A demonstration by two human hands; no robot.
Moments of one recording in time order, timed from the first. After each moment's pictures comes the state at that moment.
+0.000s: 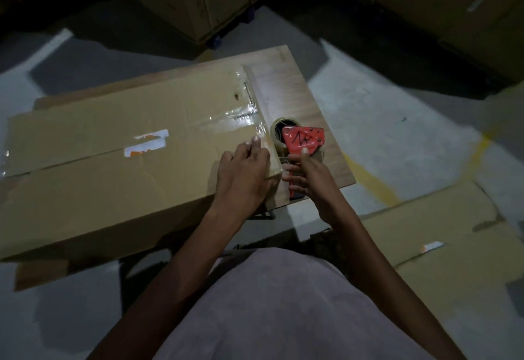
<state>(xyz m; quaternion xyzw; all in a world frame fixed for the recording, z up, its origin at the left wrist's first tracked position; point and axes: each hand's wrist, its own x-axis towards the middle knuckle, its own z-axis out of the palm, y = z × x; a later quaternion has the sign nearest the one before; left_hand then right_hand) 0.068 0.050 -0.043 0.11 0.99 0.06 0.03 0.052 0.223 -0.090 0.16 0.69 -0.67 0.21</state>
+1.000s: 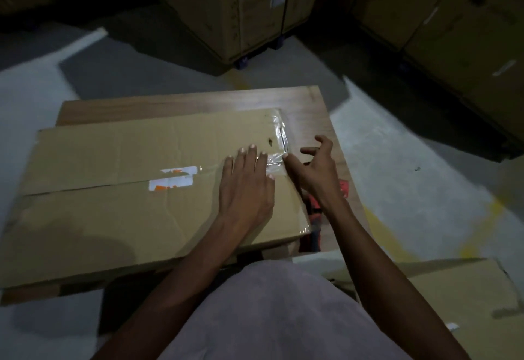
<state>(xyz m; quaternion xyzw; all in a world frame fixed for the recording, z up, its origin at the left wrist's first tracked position) -0.003 0.000 -0.058 -0.03 0.99 0.10 -0.01 -0.077 0.157 -0.075 0.05 0.88 -0.46 0.06</state>
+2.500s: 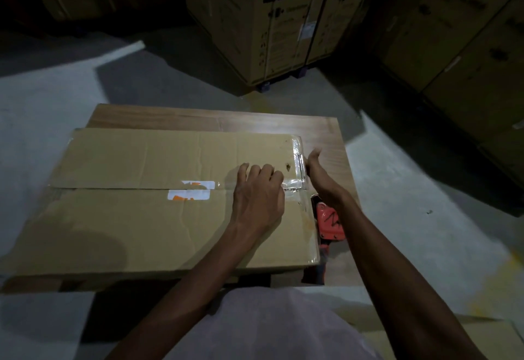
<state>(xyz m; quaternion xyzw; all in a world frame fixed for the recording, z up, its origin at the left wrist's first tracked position) -0.026 -0.007 -0.062 -0.03 0.98 0.13 -0.15 -0.146 0.137 -0.079 -0.07 0.76 -0.56 0.32</state>
